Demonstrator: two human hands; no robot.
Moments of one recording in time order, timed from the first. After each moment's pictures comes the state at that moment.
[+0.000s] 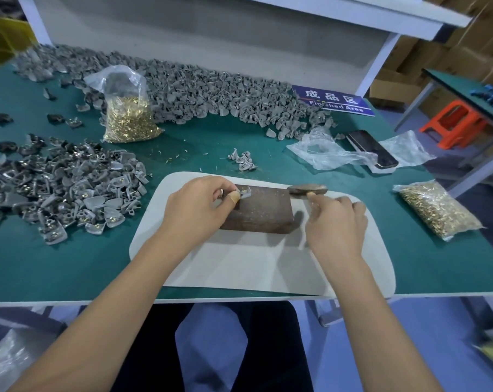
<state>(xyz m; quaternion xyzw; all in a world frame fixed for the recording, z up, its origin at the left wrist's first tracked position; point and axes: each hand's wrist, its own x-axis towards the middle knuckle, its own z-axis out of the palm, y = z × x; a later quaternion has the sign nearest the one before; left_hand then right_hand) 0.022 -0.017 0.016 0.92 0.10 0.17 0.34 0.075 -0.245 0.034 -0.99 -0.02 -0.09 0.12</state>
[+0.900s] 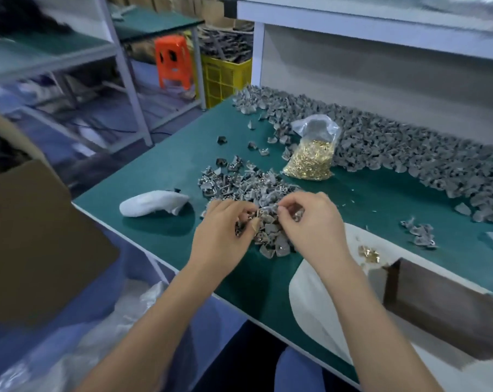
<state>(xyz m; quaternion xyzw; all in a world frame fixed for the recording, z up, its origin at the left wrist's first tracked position) -0.106 0.138 0.007 0.87 0.30 0.29 0.25 0.042 0.029 0.035 -0.82 -0.45 -0.01 0.35</state>
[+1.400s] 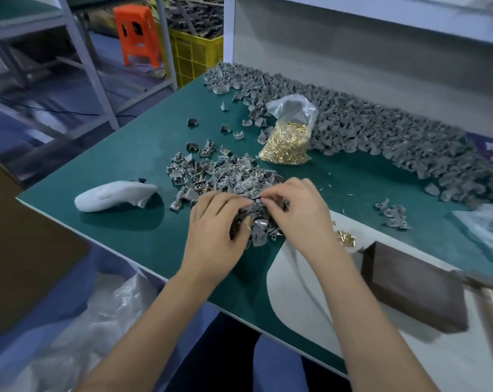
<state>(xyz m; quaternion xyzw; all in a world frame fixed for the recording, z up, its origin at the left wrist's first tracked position) -0.086 0.120 -0.015 0.89 0.23 0.35 0.20 0.067 0.024 0.023 -0.82 -0.47 -0.01 0.32</state>
